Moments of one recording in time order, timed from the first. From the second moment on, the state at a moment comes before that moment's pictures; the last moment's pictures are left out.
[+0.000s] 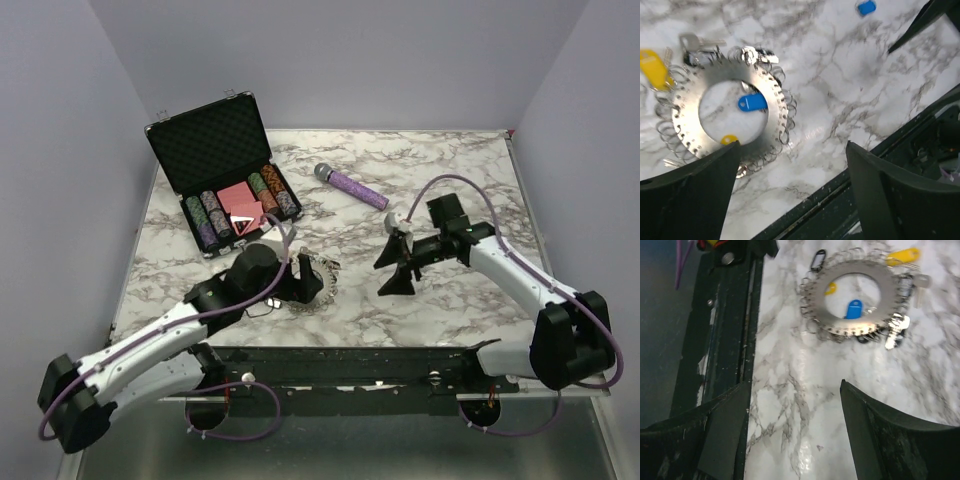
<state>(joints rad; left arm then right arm) -0.83 0.95 0.60 -0.25 -0.01 -0.58 0.28 1.30 0.85 -0.59 -1.16 -0.73</state>
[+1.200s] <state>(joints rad) -0.74 0.52 0.69 -0.51 -0.33 -0.11 0.85 1.70 1.06 -0.44 -0.58 -1.03</state>
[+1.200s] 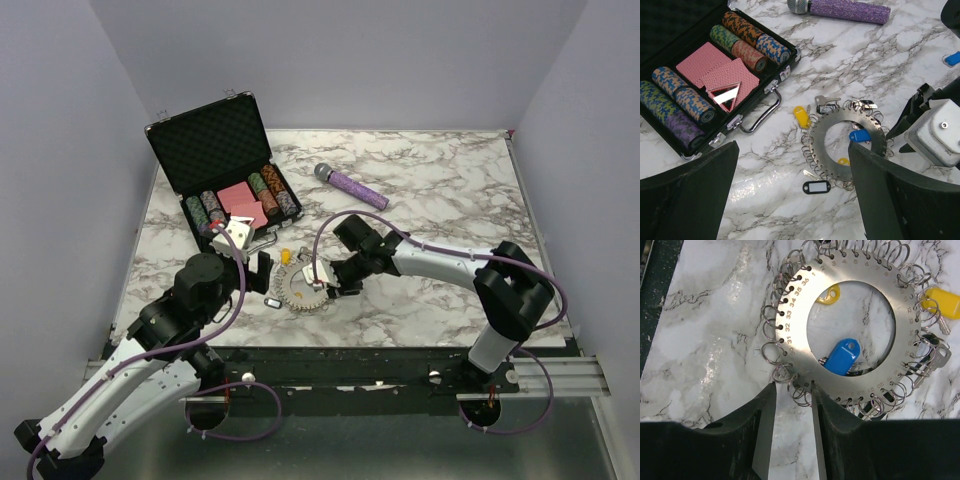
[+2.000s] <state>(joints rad) -0.74 0.52 0.69 -0.51 -0.33 -0.11 0.86 1.73 1.01 -0.35 -0.49 -1.03</state>
